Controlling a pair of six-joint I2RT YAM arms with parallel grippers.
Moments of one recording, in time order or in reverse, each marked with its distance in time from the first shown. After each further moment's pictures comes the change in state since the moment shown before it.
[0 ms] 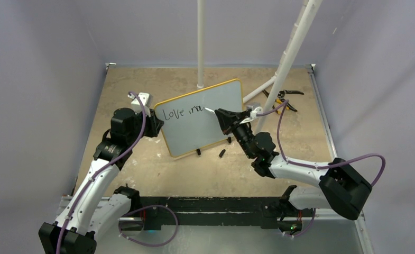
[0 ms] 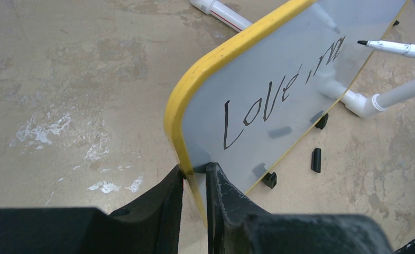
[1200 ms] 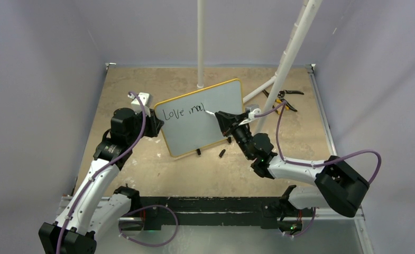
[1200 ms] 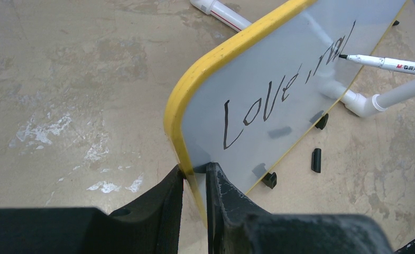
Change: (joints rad) left arm 0.000 0.000 0.000 0.000 0.000 0.000; right arm -0.001 0.030 -0.020 0.018 0.019 0.005
